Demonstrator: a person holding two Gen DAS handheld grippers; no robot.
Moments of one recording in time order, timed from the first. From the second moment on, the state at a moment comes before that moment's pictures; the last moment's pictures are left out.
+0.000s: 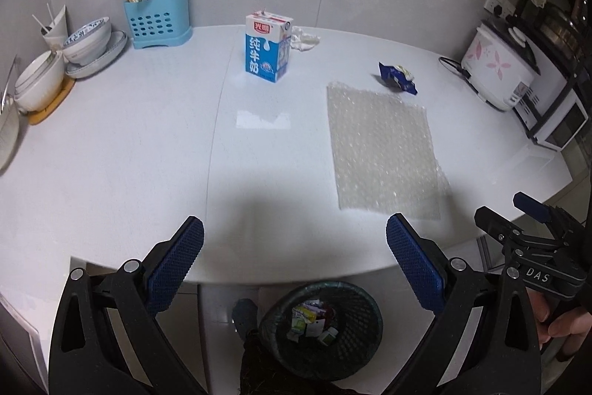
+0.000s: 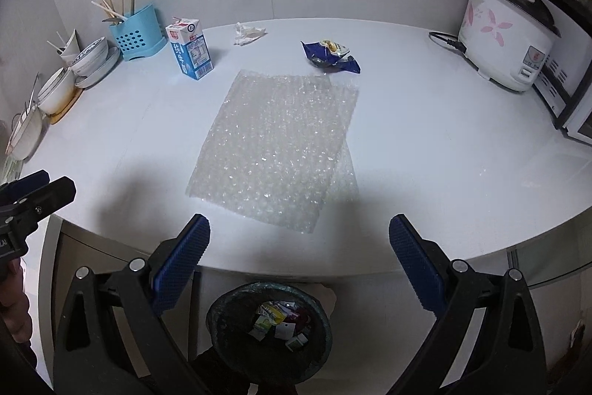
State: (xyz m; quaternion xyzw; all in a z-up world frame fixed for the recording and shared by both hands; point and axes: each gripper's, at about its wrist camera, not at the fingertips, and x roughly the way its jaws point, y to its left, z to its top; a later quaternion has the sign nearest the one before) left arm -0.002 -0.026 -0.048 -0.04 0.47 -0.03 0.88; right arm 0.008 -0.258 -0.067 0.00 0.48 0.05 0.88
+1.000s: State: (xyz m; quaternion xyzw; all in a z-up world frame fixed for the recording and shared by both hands) left arm 0.189 0.028 -0.081 -0.03 0.47 -0.04 0.88; right arm 0.146 -0.228 -0.095 0.00 0.53 -0.01 0.85
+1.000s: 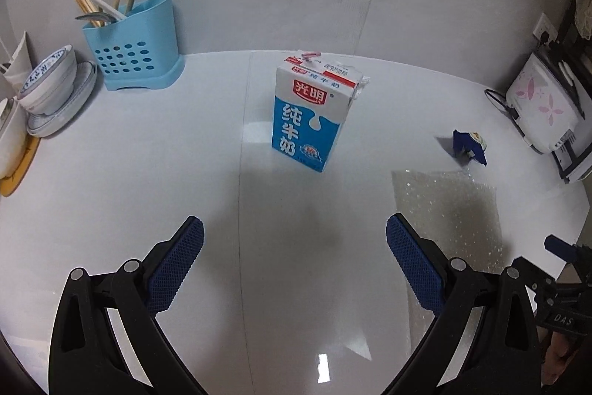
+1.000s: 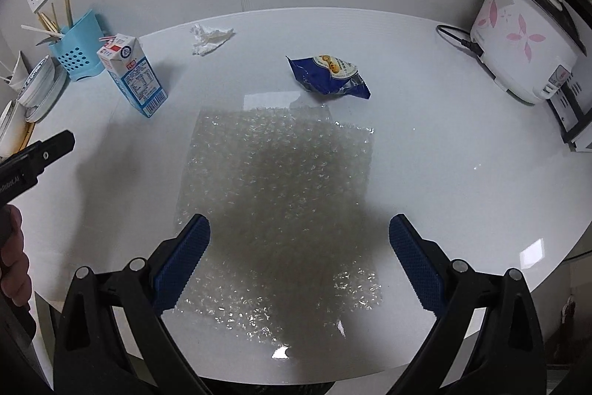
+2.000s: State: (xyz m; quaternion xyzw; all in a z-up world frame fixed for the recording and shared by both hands) left arm 0.312 0.013 -0.130 0.02 0.43 -0.09 0.90; right arm 0.212 -0.173 -0.187 0.01 0.66 -0.03 0.75
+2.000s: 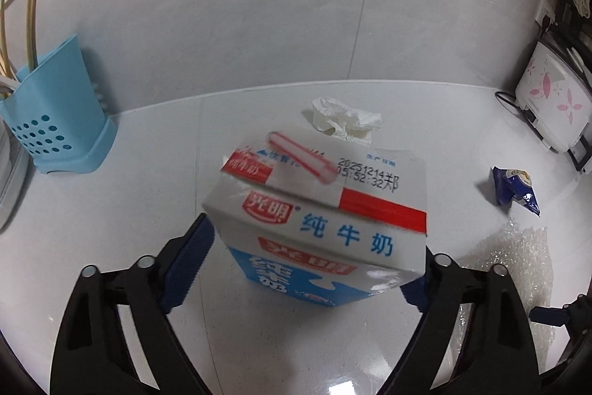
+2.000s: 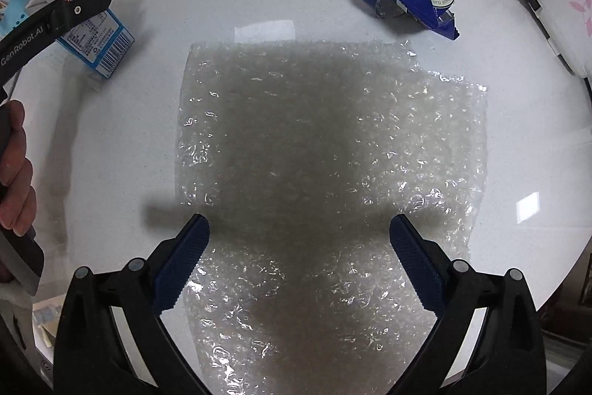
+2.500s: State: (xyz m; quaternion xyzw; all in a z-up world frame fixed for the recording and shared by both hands) left arm 0.302 0.023 -0.112 0.00 0.44 -0.07 0.90; right arm 0.219 -0.179 -0.183 0.03 0.67 -0.03 0.74
